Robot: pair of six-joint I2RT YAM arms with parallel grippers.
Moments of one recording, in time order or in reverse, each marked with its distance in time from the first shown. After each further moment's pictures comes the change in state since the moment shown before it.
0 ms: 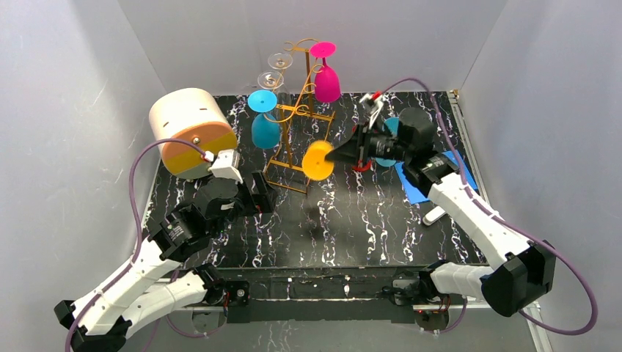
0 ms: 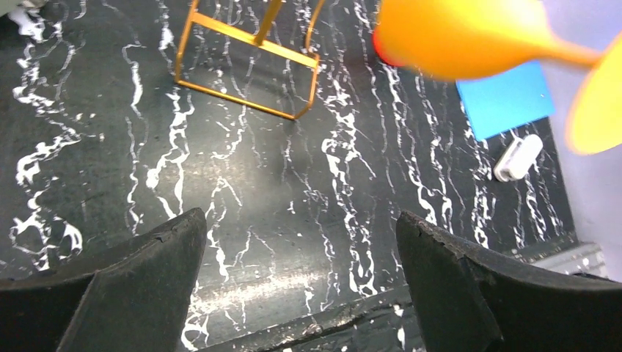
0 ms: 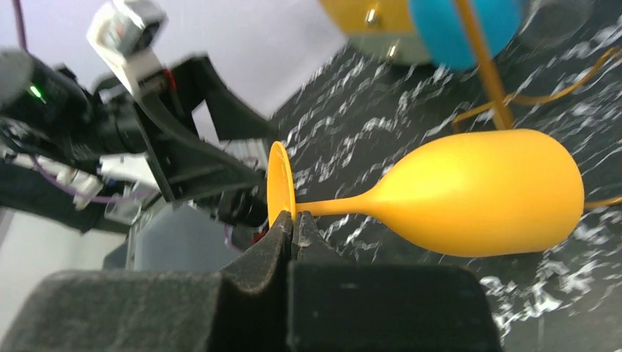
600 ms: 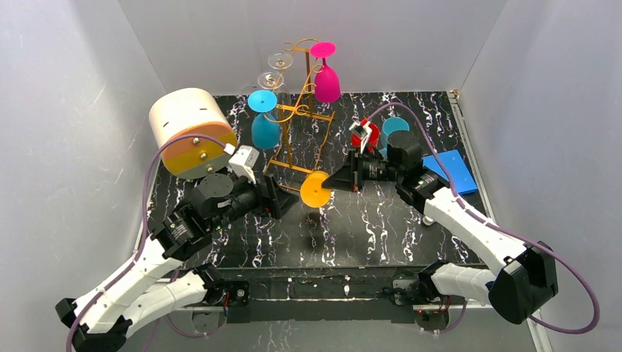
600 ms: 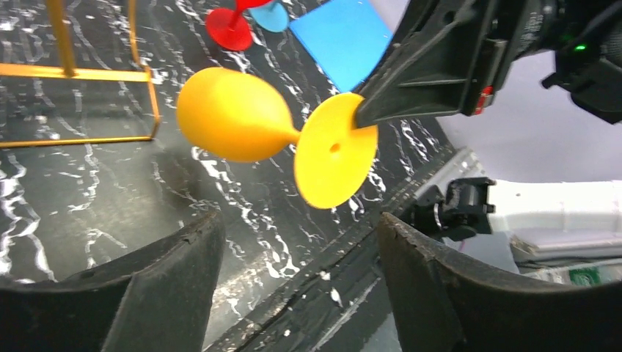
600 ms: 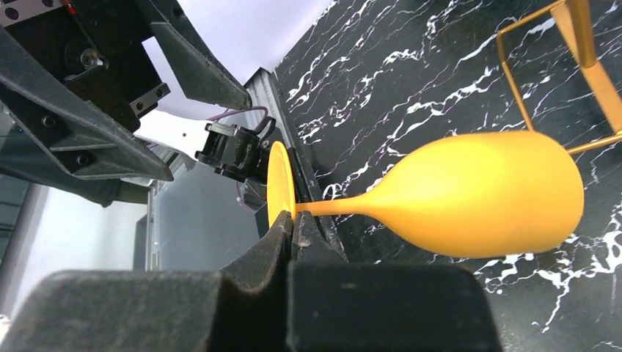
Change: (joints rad) left arm 0.000 0.001 -0.008 0.225 0.360 0.110; right arm 0.109 -0.050 -0.221 0.027 0.002 -0.006
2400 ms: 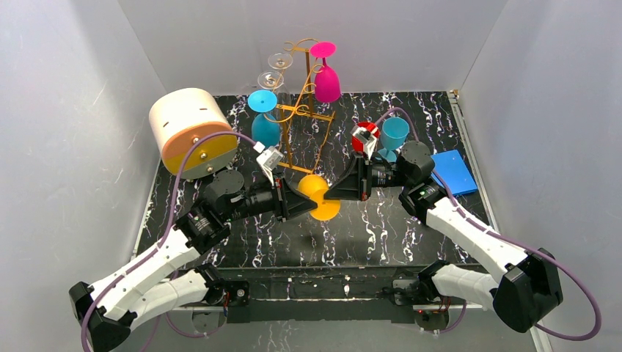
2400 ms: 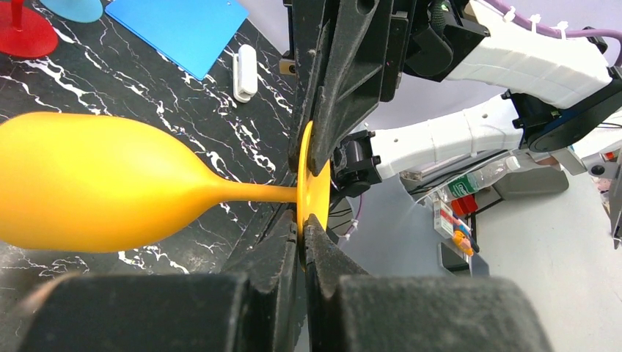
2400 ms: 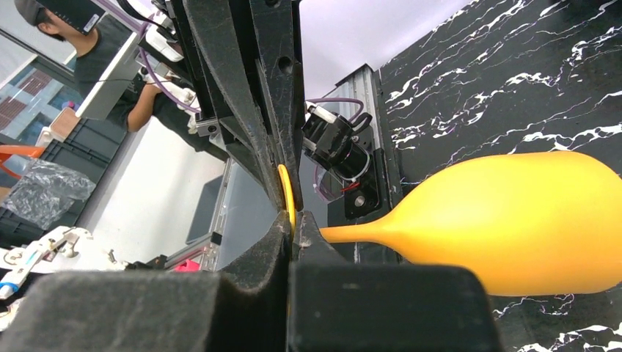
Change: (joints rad) left arm 0.005 0.108 -0.112 0.401 0.455 -0.060; right arm 0.002 -0.065 -0.146 0.414 -0.256 0.274
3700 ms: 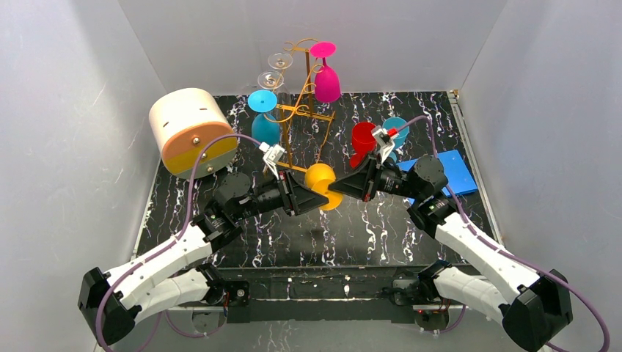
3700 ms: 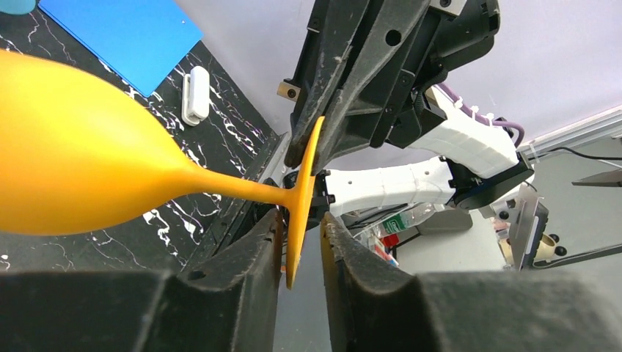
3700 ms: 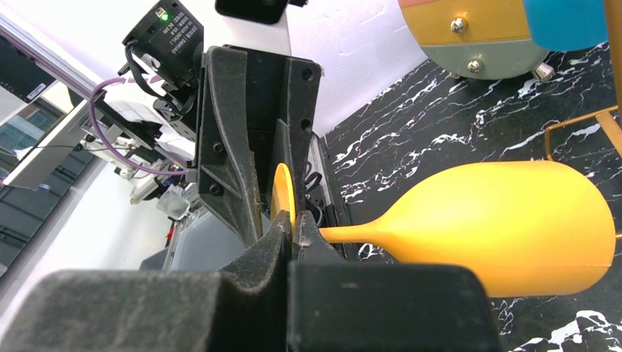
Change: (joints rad) left arm 0.000 0.083 -0.115 0.336 -0.005 -0.268; right arm 0.002 -0.146 -0.098 0.051 0.266 -0.037
